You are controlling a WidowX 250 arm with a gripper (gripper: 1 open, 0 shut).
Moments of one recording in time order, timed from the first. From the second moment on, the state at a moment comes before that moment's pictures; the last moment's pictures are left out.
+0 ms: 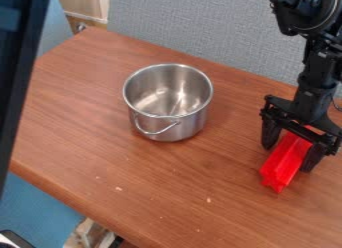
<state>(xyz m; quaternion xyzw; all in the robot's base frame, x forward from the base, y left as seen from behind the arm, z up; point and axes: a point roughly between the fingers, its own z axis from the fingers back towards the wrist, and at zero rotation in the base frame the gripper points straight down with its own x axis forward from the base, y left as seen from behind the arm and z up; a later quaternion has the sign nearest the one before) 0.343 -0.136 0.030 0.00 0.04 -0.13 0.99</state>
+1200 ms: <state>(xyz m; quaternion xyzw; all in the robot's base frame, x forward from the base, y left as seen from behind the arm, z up) 0.344 -0.138 0.026 -0.01 0.05 -0.14 0.99</state>
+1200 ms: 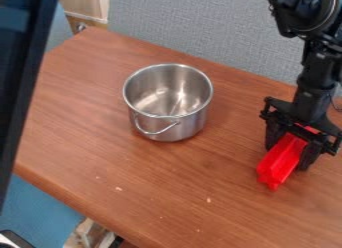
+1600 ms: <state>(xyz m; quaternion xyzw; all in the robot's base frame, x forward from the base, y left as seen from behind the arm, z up) 0.344 -0.129 0.034 0.00 0.06 -0.13 0.99</state>
